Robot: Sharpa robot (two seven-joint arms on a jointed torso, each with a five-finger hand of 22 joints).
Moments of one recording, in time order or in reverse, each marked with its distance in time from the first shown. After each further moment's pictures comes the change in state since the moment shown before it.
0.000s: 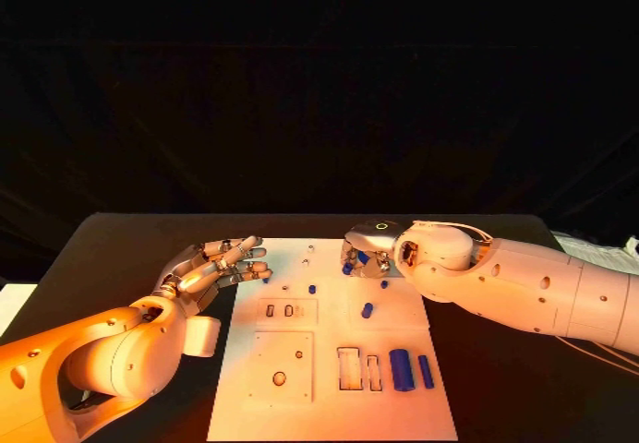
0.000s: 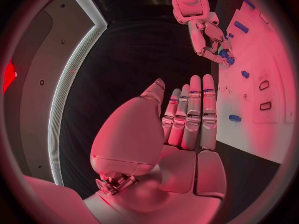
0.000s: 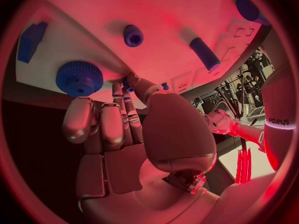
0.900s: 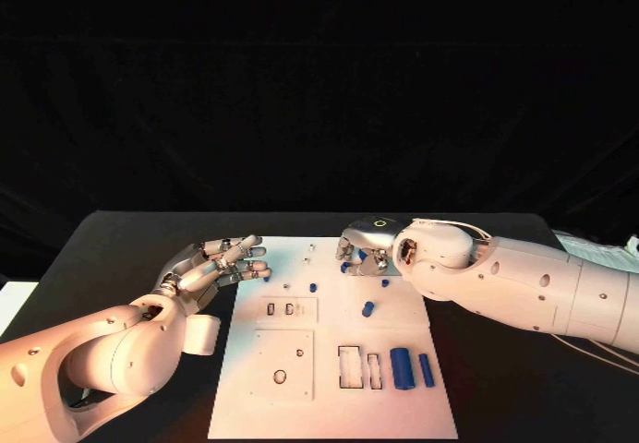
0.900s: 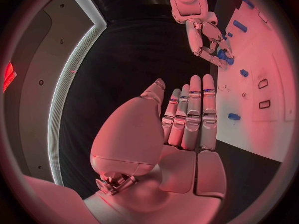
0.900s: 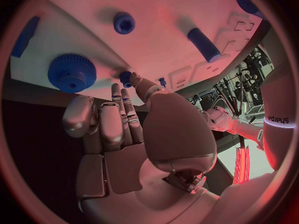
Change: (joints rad) left arm 0.000 0.000 0.000 -0.003 0.000 0.000 -0.008; left_hand 0.000 0.000 0.003 -0.003 0.000 0.000 0.000 -0.004 0.000 0.000 0.000 0.000 0.000 0.000 0.000 -0.004 0.001 0.000 0.000 0.000 0.000 -0.001; right arm 0.001 0.002 0.001 0.008 0.016 -0.026 0.008; right_hand 0.017 -0.041 -0.055 0.037 0.007 -0.051 0.016 0.000 0.000 -0.063 0.019 0.000 0.000 0.000 0.007 -0.008 -0.036 0.000 -0.031 0.009 -0.021 -0.048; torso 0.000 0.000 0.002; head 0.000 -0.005
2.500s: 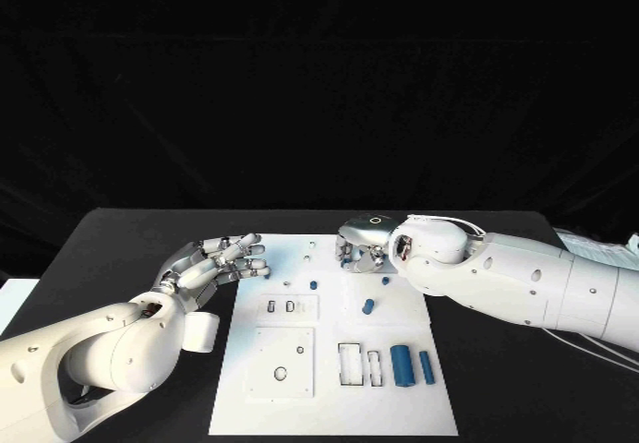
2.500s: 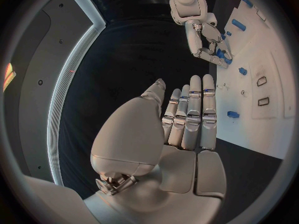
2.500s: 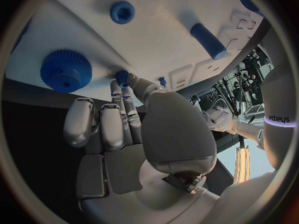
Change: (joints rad) left arm 0.000 0.000 0.000 -0.006 0.000 0.001 -0.007; left_hand 0.004 0.004 0.004 -0.004 0.000 0.000 0.000 0.000 0.000 -0.003 0.003 0.000 0.000 0.000 0.000 0.000 0.002 0.000 0.000 0.000 0.000 -0.002; right arm 0.000 0.027 0.004 -0.031 -0.002 0.014 0.018; right_hand 0.088 0.048 0.117 -0.002 -0.003 0.098 -0.025 0.010 0.012 0.130 -0.025 -0.004 0.000 0.000 -0.015 0.035 0.060 -0.017 0.033 -0.025 0.054 0.094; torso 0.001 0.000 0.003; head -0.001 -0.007
